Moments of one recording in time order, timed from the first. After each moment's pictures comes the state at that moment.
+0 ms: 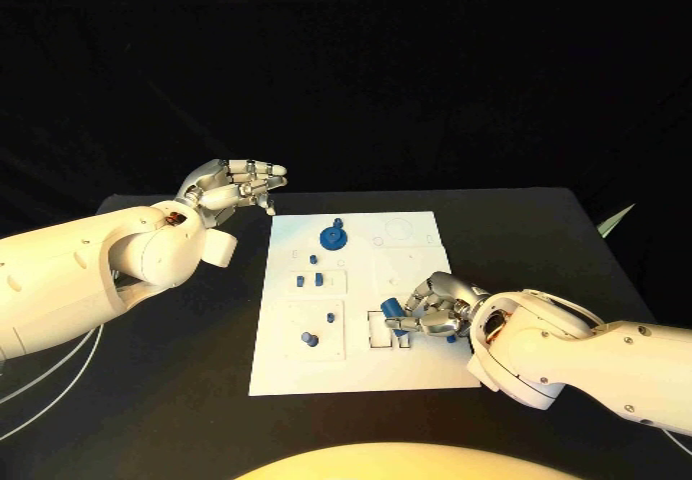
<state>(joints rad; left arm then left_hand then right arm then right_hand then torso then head) 1.23 -0.91 -0.03 1.46 -0.11 -0.20 0.33 1.41 -0.20 0.57 0.07 0.08 0.81 0.21 0.30 0.25 0.85 0.15 0.51 0.17 0.98 0.08 1.15 0.50 0.17 0.93 0.17 0.93 0.67 1.13 -0.95 -0.20 1.91 -1.14 -0.47 -0.57 1.23 -0.03 -0.02 0.29 0.19 0.98 0.10 0.39 0.58 1.47 -0.01 1.46 1.31 1.46 -0.07 1.55 1.31 0.02 1.47 0.04 1.55 1.31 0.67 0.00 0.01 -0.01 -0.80</state>
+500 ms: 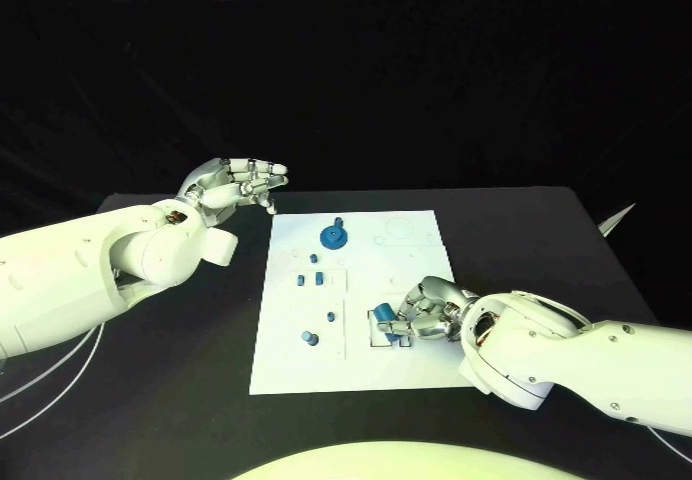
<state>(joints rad) 1.23 -0.91 -0.03 1.46 -0.11 -0.20 0.33 1.41 -0.20 0.57 0.07 0.08 0.81 0.21 0.30 0.25 0.85 0.15 0.51 0.17 0.98 0.08 1.15 0.50 0.17 0.93 0.17 0.93 0.67 1.13 -0.91 -0.20 1.90 -1.12 -0.46 -0.58 1.22 -0.02 -0.01 0.29 0.20 0.99 0.10 0.40 0.58 1.47 -0.01 1.46 1.31 1.47 -0.07 1.55 1.31 0.02 1.47 0.04 1.55 1.31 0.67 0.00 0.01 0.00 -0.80</state>
